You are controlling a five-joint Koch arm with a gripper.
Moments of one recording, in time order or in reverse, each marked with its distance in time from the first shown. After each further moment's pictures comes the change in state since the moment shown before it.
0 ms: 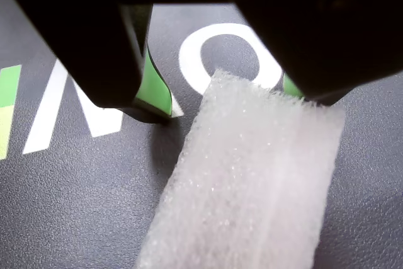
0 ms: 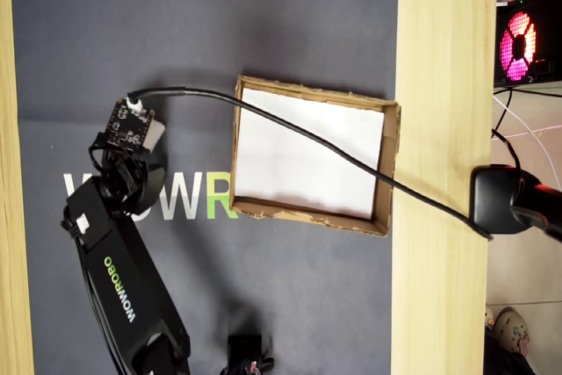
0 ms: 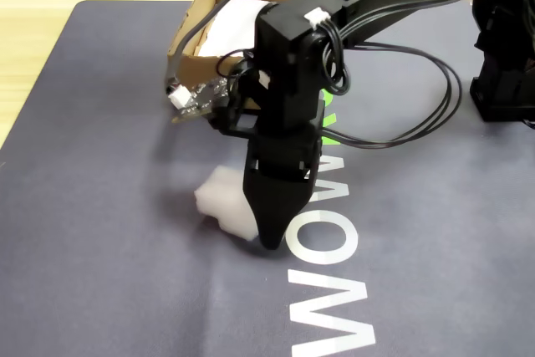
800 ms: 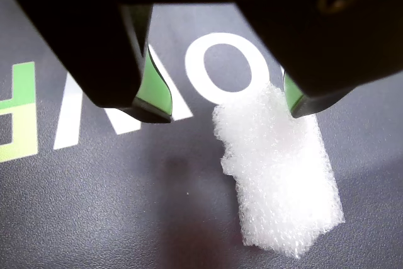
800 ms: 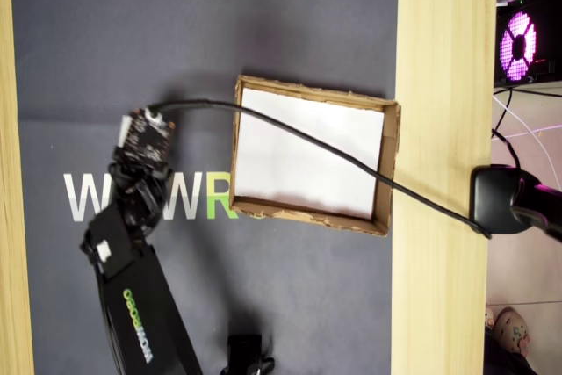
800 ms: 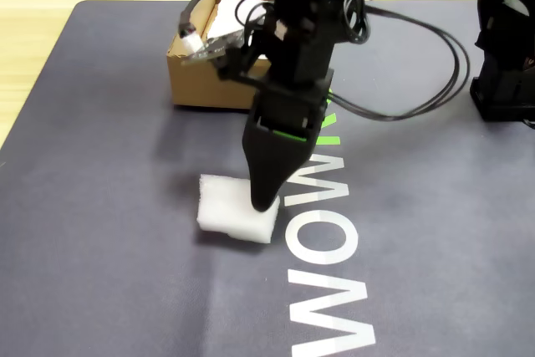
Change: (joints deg) arm 3.5 11.5 16.6 -12.2 -0.2
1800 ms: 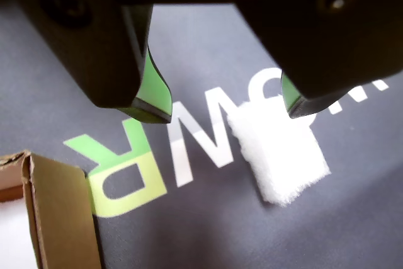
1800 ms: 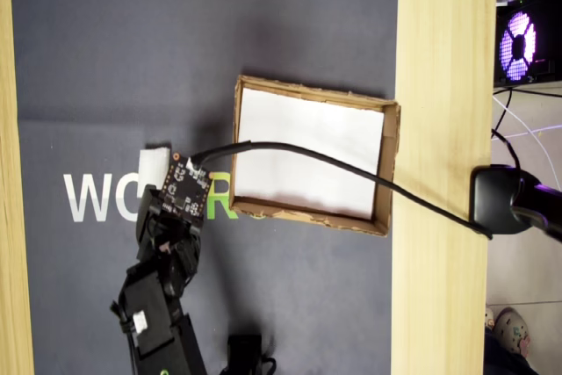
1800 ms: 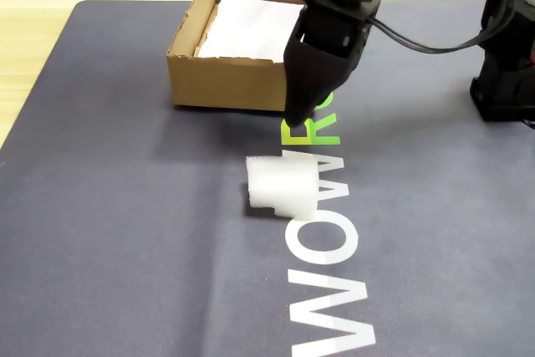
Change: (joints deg) arm 7.5 25.1 20.5 -0.3 0.3
